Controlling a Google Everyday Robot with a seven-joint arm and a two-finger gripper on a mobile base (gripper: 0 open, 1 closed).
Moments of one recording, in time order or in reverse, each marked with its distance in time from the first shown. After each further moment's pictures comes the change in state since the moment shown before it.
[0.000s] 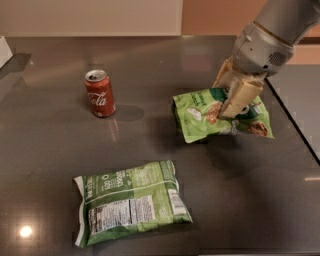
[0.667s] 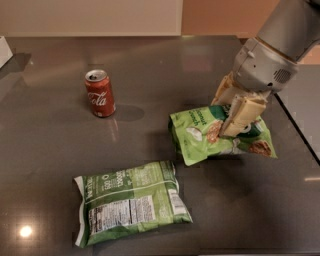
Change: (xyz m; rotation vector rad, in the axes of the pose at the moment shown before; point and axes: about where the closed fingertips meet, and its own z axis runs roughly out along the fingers) arm -0.011 0.041 0.013 -0.062 -0.035 -0.021
